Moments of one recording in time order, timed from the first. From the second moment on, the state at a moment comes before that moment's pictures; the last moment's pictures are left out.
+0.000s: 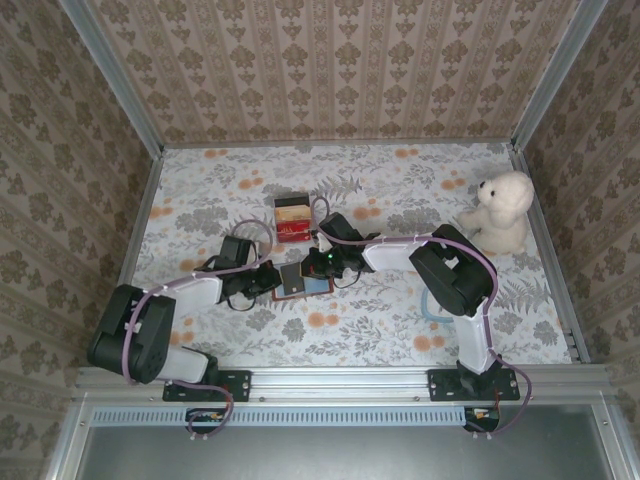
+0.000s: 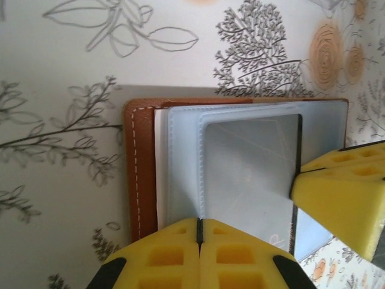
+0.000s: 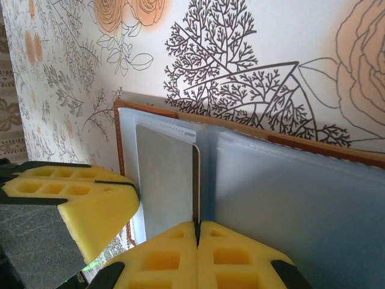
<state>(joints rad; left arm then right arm) -0.38 1.40 0.49 -0.07 0.42 -0.66 0.71 2.02 1.15 -0.02 -0.49 0.82</state>
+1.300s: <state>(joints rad) -0.38 1.40 0.50 -0.09 0.38 -0.66 0.66 1.97 1.10 -0.05 -0.51 0.70</state>
